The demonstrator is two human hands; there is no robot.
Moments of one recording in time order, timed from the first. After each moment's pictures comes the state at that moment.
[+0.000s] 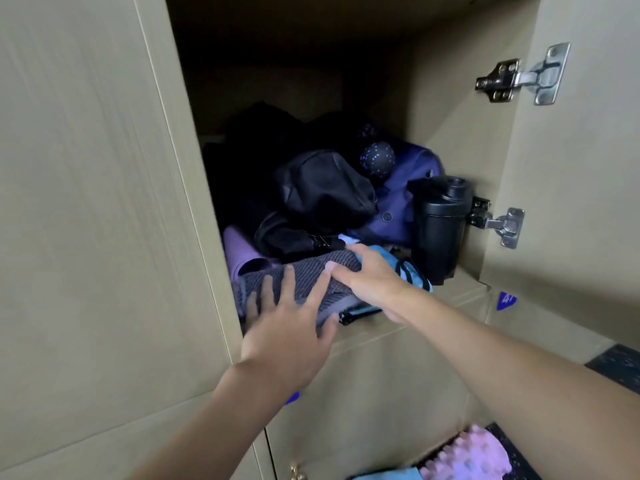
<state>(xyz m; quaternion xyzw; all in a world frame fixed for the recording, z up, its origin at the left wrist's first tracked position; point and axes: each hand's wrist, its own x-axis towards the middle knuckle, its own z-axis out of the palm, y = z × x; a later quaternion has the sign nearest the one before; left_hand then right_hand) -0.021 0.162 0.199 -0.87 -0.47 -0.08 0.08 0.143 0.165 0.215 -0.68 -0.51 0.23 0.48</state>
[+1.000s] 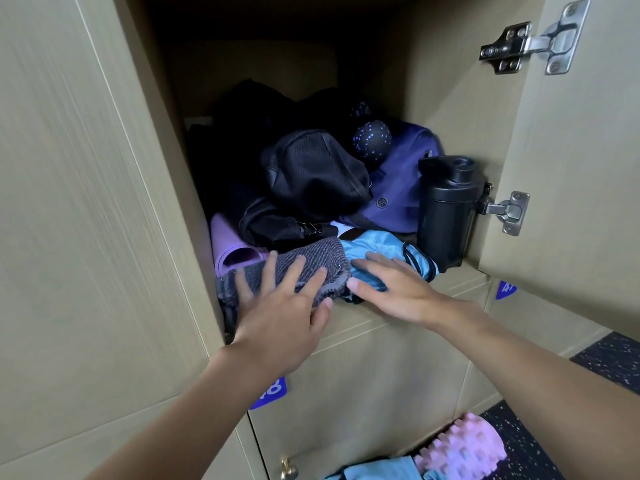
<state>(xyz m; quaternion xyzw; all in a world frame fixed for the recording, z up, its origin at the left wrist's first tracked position) -0.005 0.184 0.190 -0.89 -0.43 -0.10 0.10 0.209 0.150 0.173 -0.74 -0.62 0.11 0.23</state>
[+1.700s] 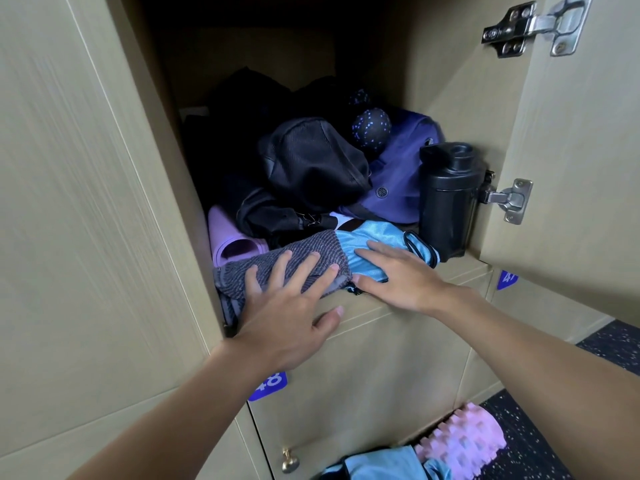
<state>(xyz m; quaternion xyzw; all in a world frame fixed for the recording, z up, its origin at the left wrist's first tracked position) -0.006 0.193 0.171 -0.91 -0.39 -0.09 0.11 0.215 0.156 0.171 -0.76 -0.62 0.04 0.18</state>
